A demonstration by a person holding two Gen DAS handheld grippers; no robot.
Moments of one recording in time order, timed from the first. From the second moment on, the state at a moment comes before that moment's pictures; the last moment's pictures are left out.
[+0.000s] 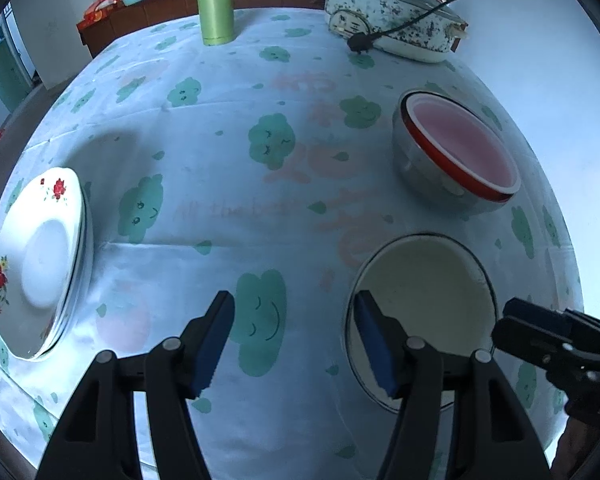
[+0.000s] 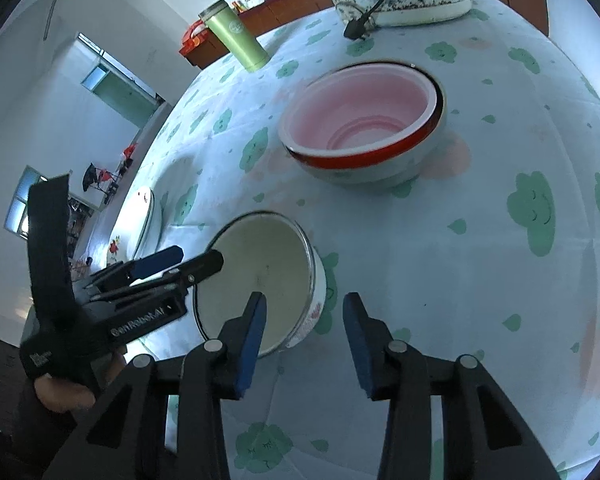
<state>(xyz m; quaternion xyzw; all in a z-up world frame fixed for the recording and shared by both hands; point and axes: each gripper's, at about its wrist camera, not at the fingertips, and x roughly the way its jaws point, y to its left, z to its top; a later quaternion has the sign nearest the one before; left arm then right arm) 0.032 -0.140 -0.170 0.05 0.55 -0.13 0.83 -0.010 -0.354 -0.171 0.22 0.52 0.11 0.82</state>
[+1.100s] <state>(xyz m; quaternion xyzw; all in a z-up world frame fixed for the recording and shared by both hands) 0.025 -0.167 -0.166 0.06 0.55 -0.19 0.81 -0.001 -0.344 -0.177 0.20 0.53 0.14 0.81</state>
